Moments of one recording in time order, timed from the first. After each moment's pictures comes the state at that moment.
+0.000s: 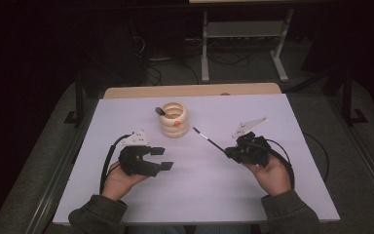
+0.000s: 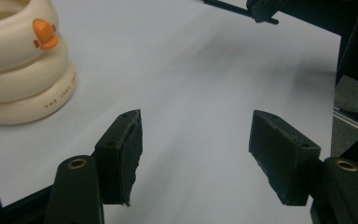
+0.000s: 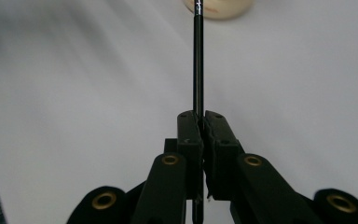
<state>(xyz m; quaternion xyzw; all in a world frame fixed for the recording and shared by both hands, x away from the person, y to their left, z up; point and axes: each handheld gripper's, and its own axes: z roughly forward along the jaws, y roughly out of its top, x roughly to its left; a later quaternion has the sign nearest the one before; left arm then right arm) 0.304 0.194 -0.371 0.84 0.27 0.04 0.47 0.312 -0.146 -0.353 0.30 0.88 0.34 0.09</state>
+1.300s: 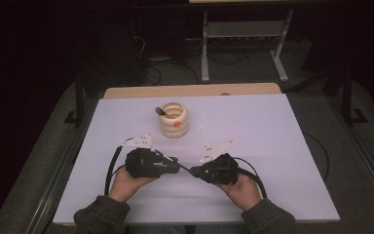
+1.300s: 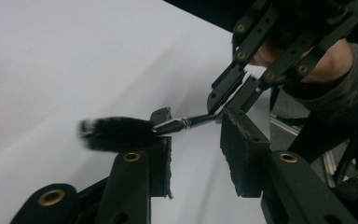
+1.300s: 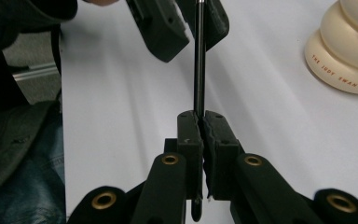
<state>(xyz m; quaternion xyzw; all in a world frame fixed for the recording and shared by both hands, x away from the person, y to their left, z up) 0.306 0.187 -0.382 0.82 0.22 -0.06 0.52 0.281 -0.074 -0.378 0.16 0.90 0.40 0.07</state>
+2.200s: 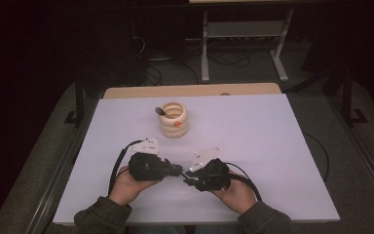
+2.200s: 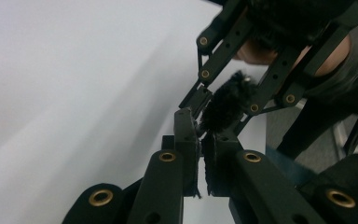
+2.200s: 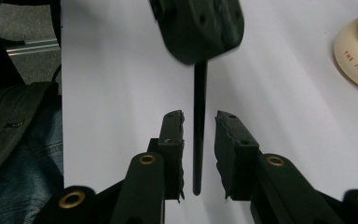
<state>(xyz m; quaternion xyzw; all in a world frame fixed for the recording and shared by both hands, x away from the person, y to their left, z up) 0.290 0.168 -0.369 0.87 0.18 -0.03 0.46 0.274 -0.052 -0.388 0.13 0.92 0.37 0.07</state>
